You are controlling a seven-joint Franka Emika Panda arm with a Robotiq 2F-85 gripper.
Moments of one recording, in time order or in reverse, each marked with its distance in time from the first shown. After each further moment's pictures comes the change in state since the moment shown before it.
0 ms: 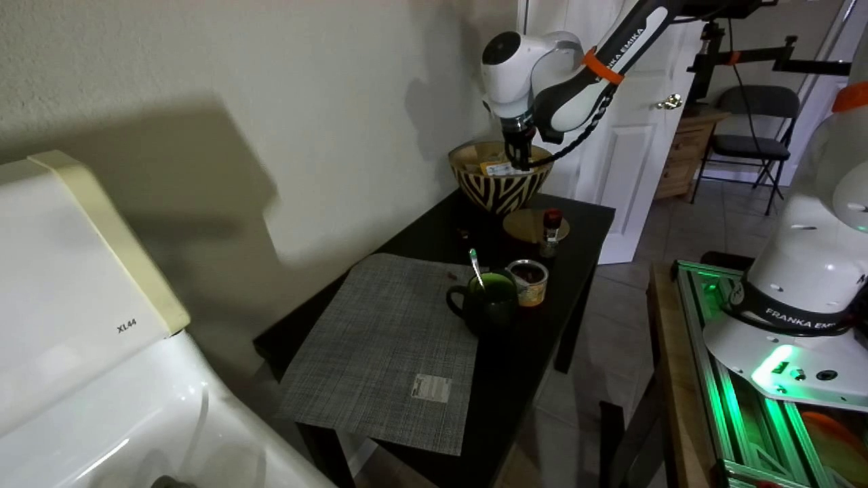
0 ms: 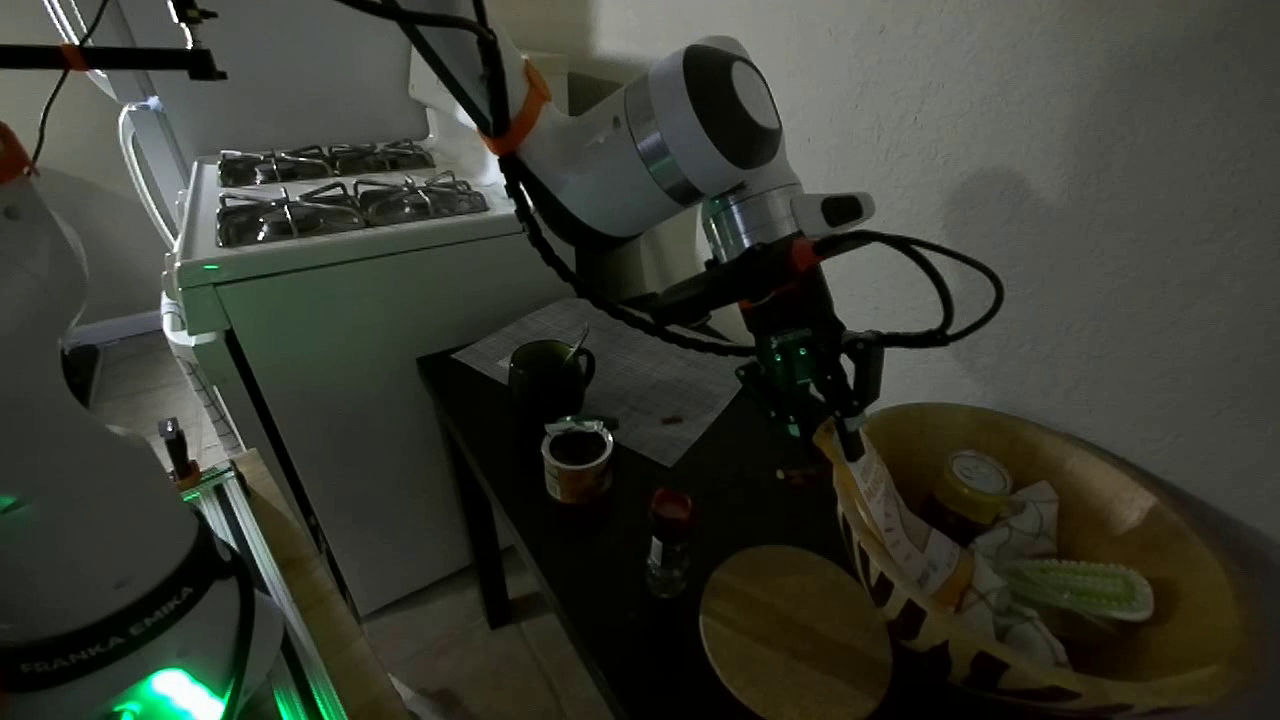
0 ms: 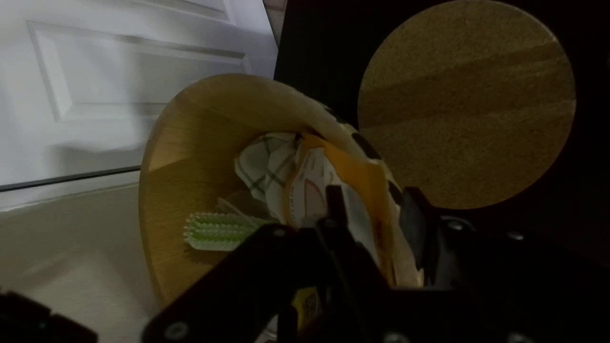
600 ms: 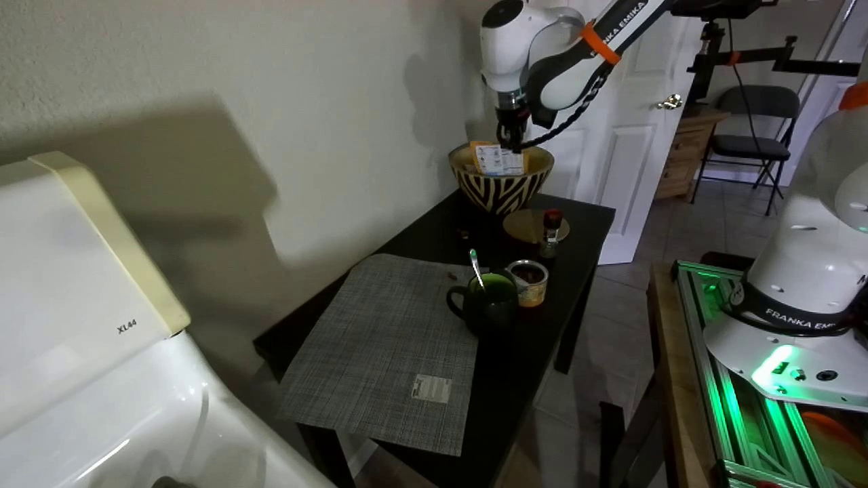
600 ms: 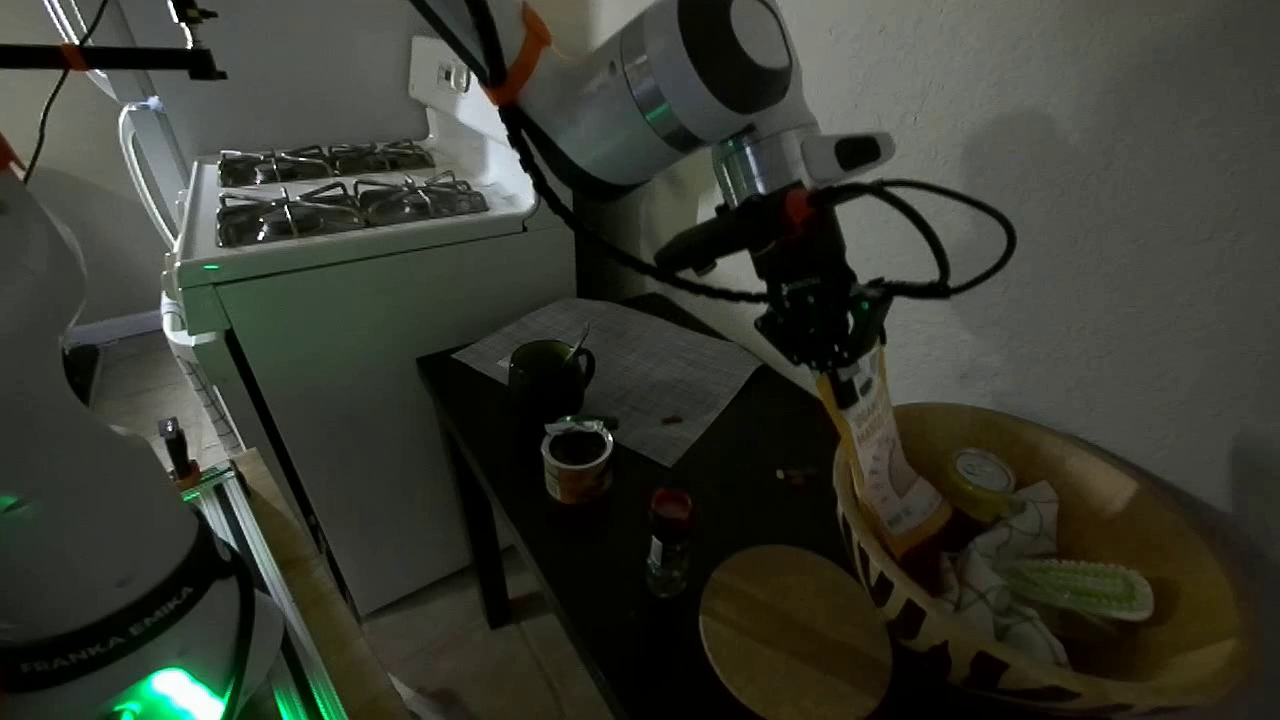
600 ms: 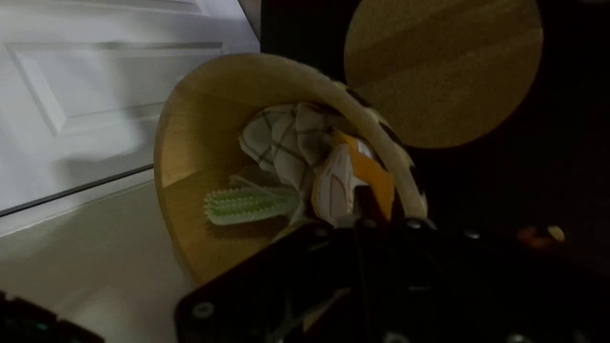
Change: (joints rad) arm 0.018 -0.070 0.001 0.031 0.148 0.001 0.014
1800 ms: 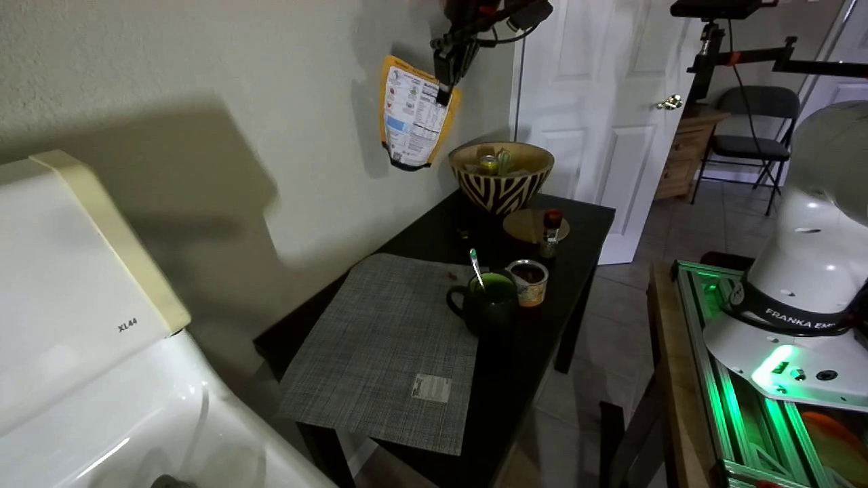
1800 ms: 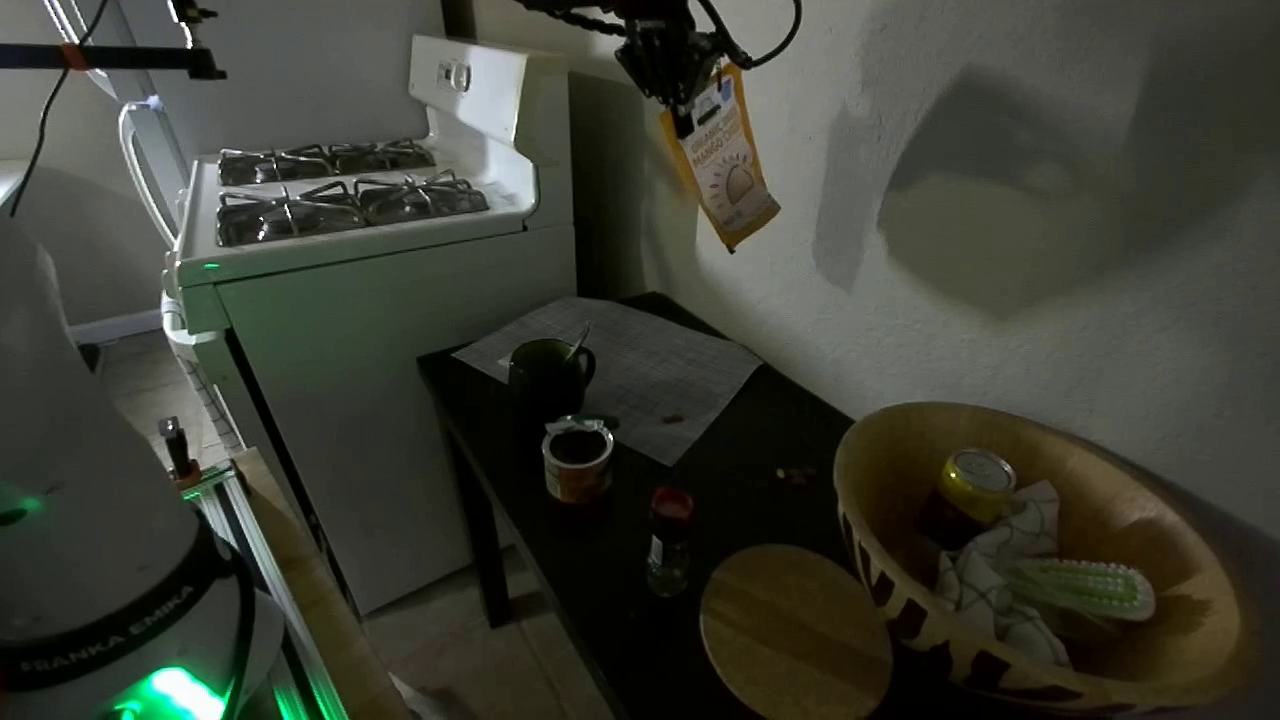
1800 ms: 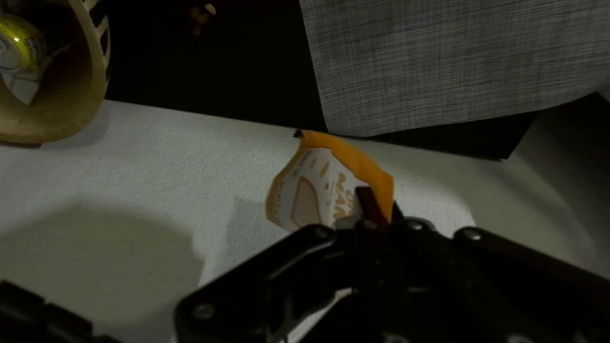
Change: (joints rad) arm 0.212 -0.312 0.158 0.054 0.699 -0.039 -0.214
